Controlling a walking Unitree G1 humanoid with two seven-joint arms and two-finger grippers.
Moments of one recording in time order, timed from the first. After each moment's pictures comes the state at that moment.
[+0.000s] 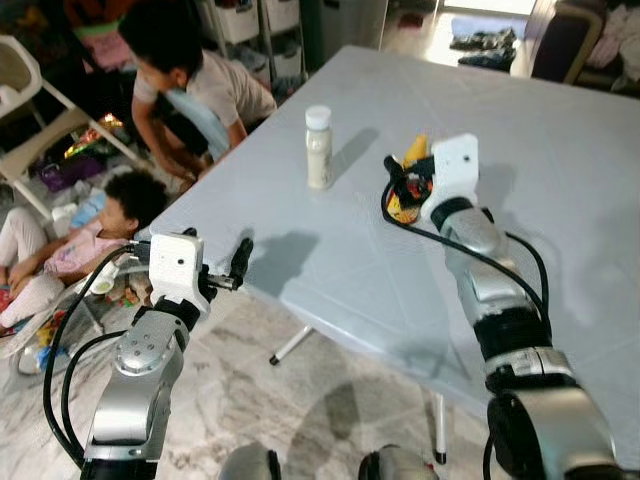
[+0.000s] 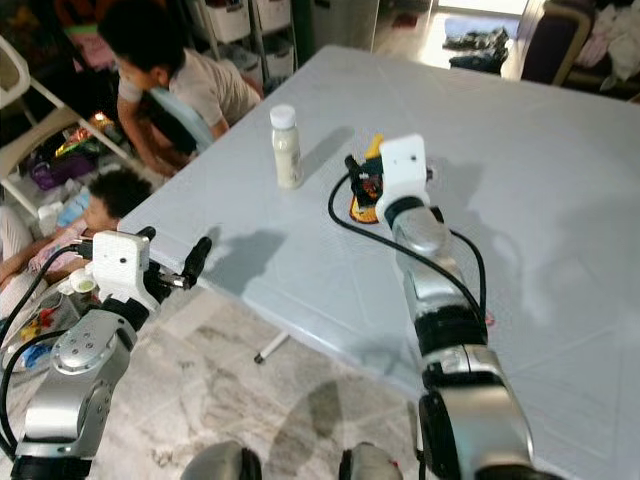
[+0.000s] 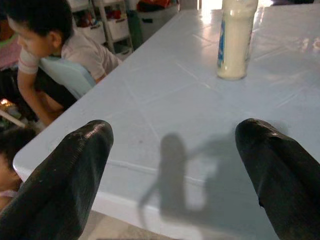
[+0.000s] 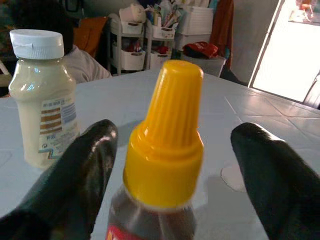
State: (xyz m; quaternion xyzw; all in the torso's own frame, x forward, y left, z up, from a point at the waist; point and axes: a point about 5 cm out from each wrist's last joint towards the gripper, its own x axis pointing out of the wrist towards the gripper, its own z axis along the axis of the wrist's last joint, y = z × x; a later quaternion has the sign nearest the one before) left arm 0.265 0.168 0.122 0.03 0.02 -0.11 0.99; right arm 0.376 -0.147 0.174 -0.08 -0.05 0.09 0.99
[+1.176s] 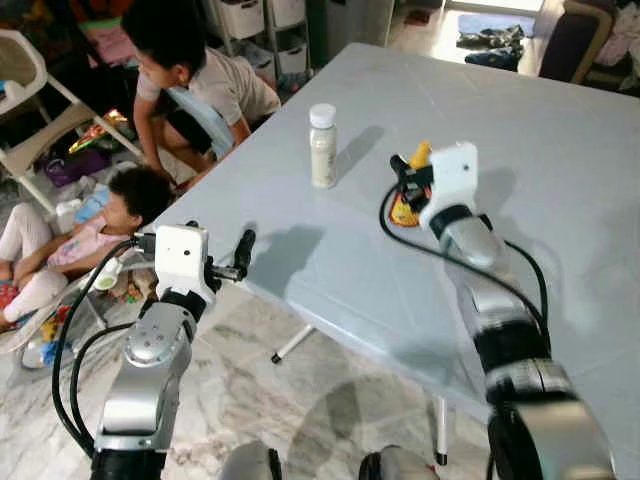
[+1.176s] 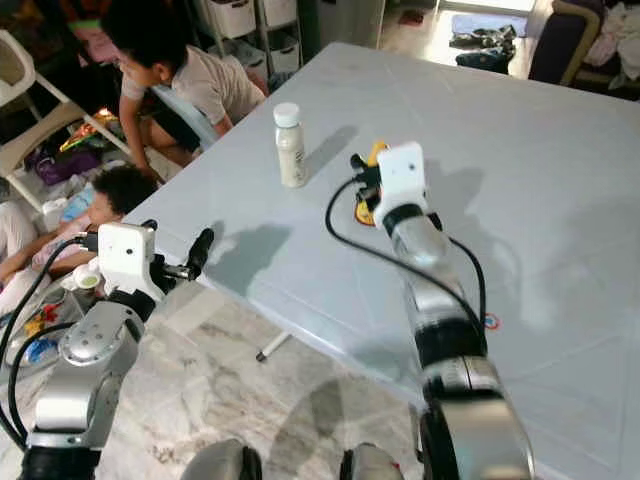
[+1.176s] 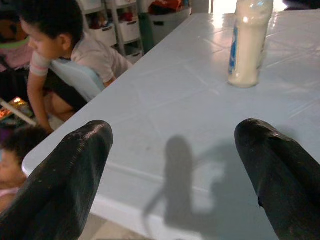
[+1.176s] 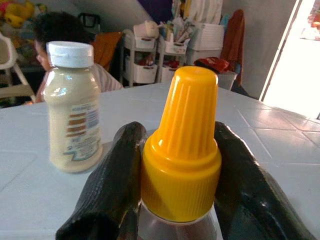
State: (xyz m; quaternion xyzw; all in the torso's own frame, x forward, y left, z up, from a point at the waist) left arm 0.272 0.162 0.126 0.02 0.01 -0.09 1.00; right arm 0.360 -0.146 0.167 -0.08 -0.08 0.12 0.99
